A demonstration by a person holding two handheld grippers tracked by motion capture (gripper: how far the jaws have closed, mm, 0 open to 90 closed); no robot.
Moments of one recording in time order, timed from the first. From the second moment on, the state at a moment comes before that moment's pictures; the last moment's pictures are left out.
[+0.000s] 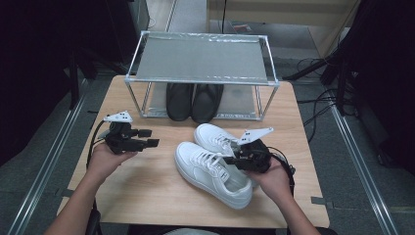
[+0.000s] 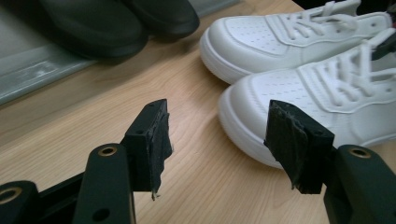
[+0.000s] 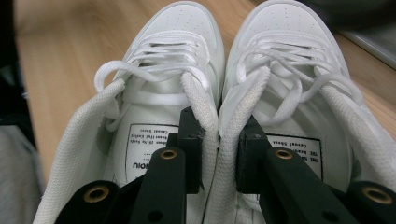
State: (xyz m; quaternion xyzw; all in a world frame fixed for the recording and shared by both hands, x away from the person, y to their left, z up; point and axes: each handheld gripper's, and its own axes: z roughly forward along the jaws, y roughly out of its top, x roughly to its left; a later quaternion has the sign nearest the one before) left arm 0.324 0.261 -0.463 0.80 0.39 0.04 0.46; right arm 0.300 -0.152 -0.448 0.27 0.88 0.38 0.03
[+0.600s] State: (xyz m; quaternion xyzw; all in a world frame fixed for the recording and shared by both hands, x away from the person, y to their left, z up) left arm 0.311 0.303 -0.463 0.77 0.43 0.07 0.46; right arm 0.325 -0.129 -0.400 0.14 0.91 0.40 -0.03
